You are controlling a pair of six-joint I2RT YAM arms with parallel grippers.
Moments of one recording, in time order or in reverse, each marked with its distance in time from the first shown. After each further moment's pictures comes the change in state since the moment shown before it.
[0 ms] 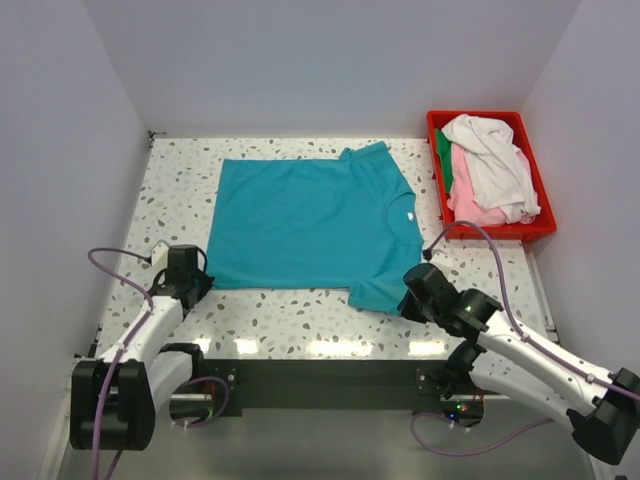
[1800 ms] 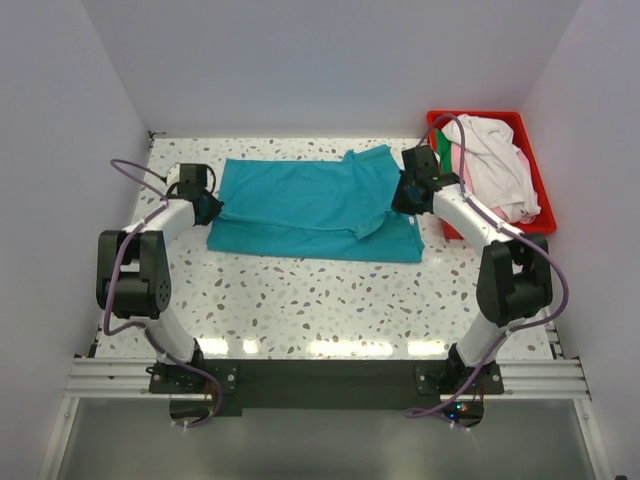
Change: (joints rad) left arm 0.000 0.724 0.734 0.039 0.054 0.075; right arm -0.496 0.929 0.797 0.188 -0.148 -0.423
